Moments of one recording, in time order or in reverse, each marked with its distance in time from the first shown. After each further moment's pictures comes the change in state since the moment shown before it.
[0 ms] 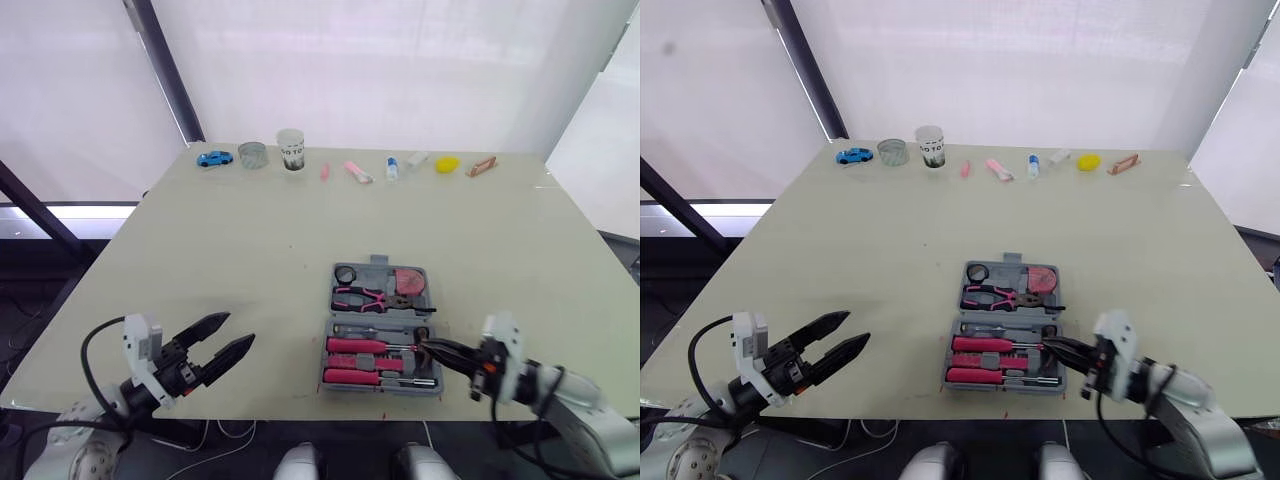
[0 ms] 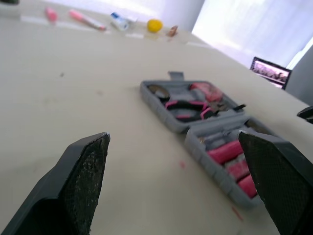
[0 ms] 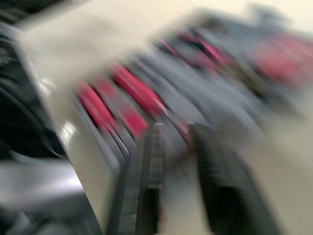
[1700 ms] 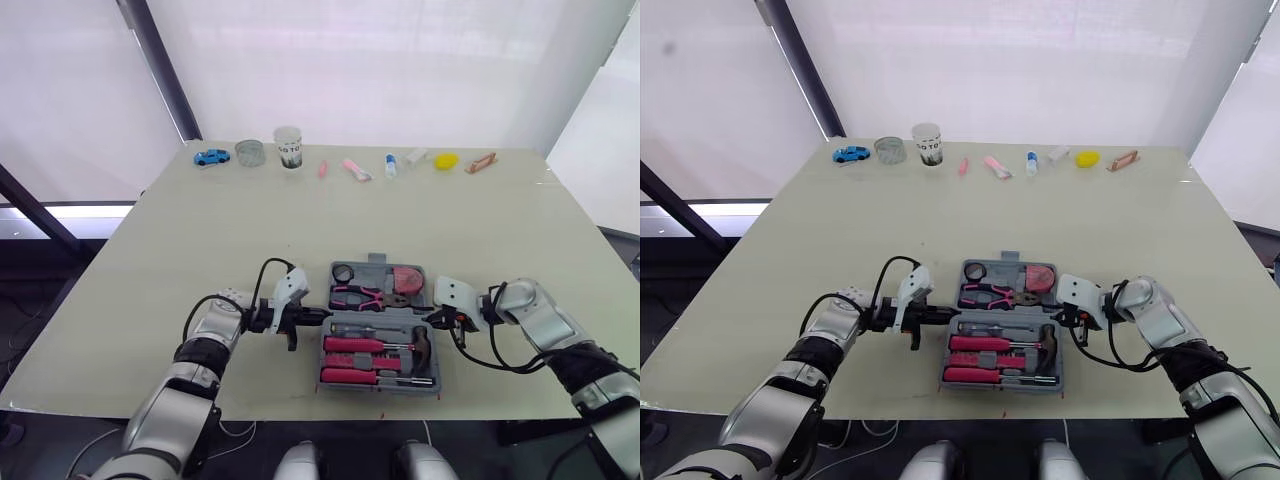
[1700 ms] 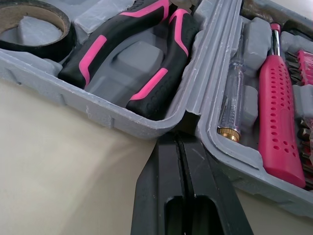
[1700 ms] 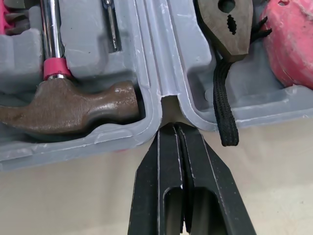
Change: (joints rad) left arm -0.993 -0.104 -0.624 1.050 0.605 -0.311 -0.287; right arm -0.823 -0.006 0.503 0.625 -0.563 -0.086 0.221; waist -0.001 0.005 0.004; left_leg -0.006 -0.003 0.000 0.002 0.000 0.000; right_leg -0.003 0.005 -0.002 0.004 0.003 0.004
